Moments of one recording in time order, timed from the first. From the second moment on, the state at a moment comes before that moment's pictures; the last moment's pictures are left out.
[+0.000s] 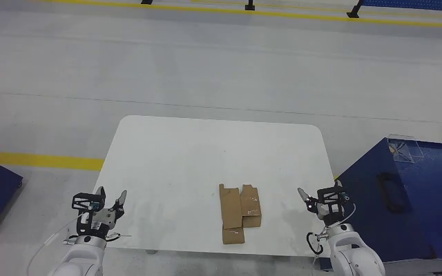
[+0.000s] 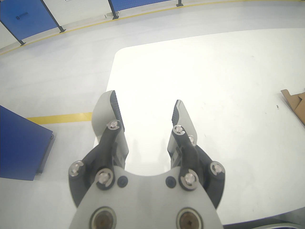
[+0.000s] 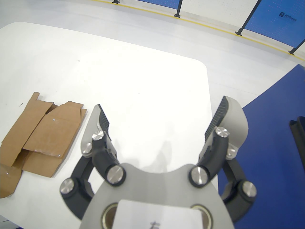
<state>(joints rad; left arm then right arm) 1.73 -1.15 -1.60 -1.80 1.33 0.00 0.00 -1.73 -1.15 1.60 -1.80 -1.33 0.00 0.00</state>
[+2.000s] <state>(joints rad) 1.73 -1.15 -1.60 -1.80 1.33 0.00 0.00 -0.95 -1.18 1.22 -0.80 -0.11 -0.51 1.09</state>
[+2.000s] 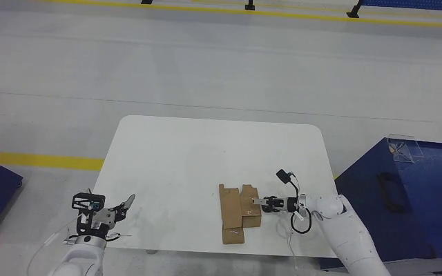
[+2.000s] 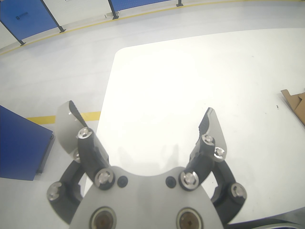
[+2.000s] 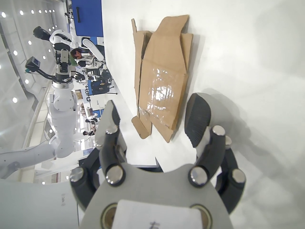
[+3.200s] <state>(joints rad) 1.73 -1.15 -1.60 -1.80 1.33 0.00 0.00 -0.99 -1.14 1.21 -0.98 -0.11 -0.42 1.16</state>
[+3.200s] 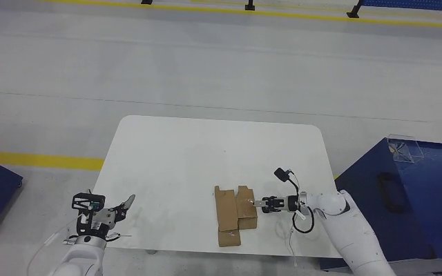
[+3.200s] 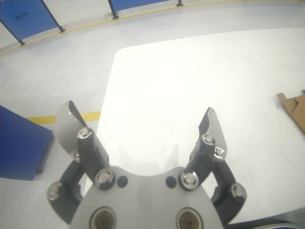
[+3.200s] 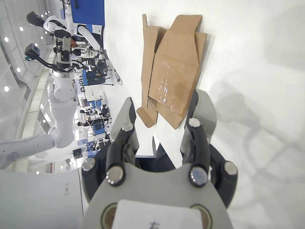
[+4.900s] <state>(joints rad) 1.73 -1.15 -1.60 -1.80 1.33 0.00 0.00 -0.79 -1.28 0.91 -0.60 0.16 -0.65 1.16</state>
